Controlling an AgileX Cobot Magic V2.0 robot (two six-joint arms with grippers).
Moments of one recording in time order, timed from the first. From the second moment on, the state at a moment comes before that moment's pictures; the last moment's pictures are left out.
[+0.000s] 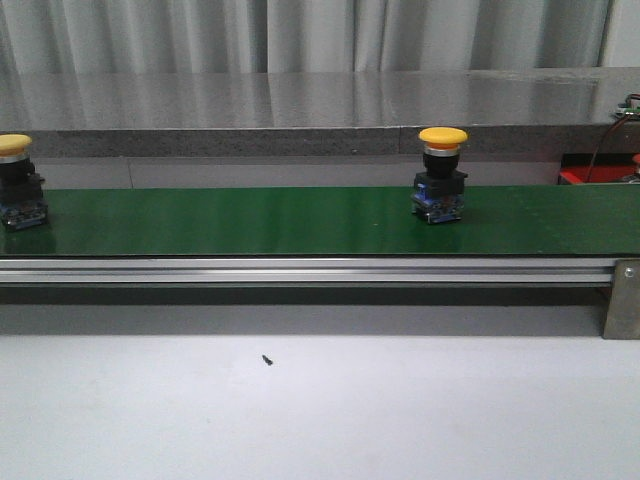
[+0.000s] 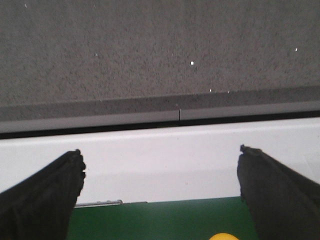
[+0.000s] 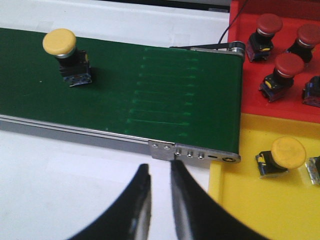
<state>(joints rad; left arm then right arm) 0.08 1.34 -1.18 -0.41 0.39 0.46 -0.12 0.80 -0.79 0.35 0.76 -0.34</state>
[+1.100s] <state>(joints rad) 0.08 0.90 -0.75 -0.44 0.43 0.46 0.05 1.47 -1.16 0.40 0.81 -0.37</state>
